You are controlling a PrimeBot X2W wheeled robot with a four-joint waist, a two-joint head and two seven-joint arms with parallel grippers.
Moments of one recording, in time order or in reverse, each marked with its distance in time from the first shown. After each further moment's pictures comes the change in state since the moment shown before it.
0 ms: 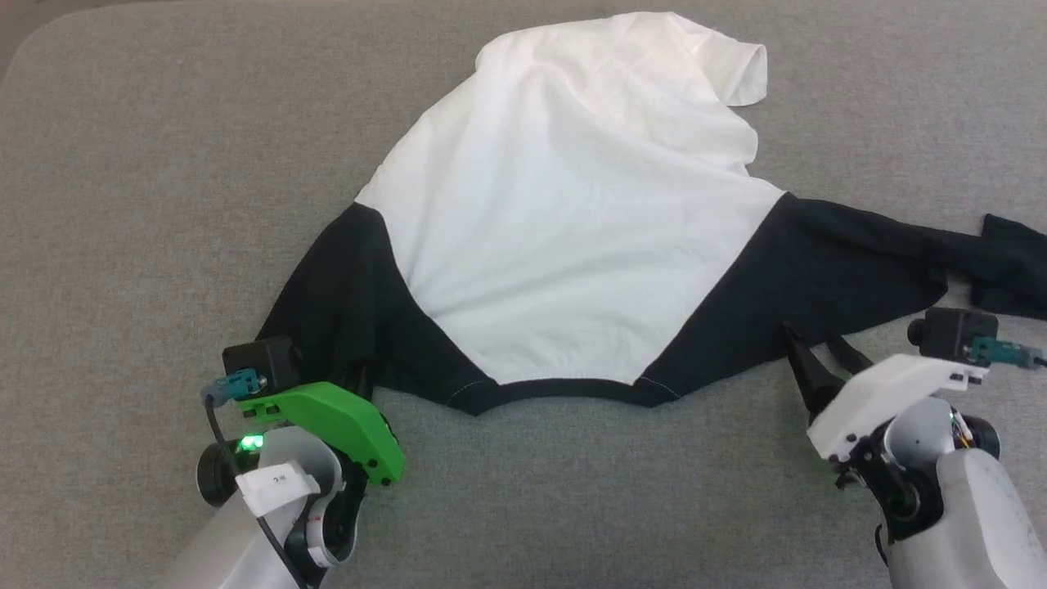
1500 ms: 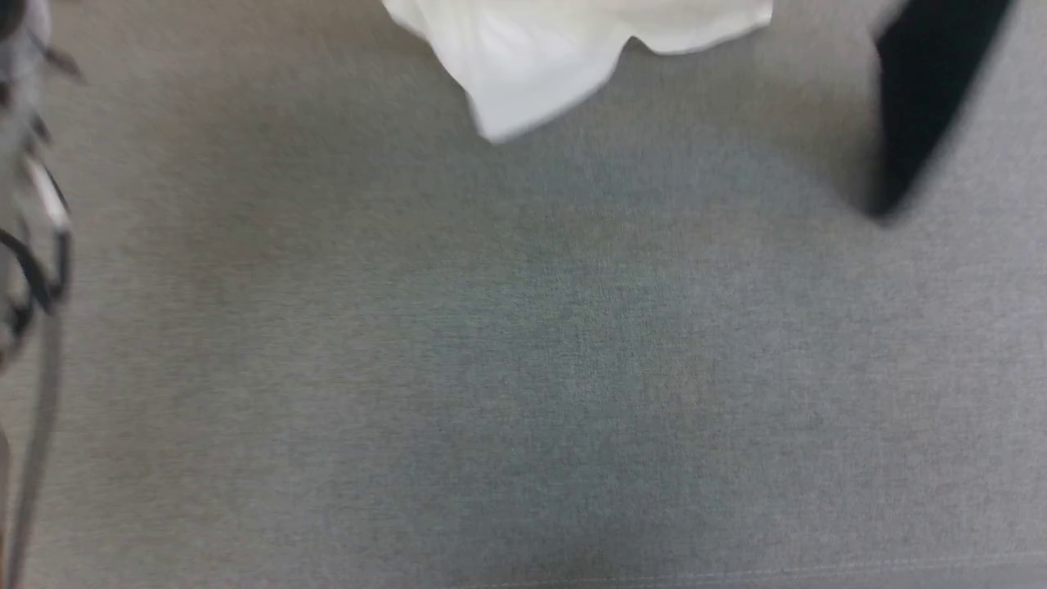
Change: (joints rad) left arm -0.816 0.156 0.250 -0.281 -0.116 0.075 0.346; right arm -0.834 -0.235 0.156 -0.377 -0.350 0.000 0.322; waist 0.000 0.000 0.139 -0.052
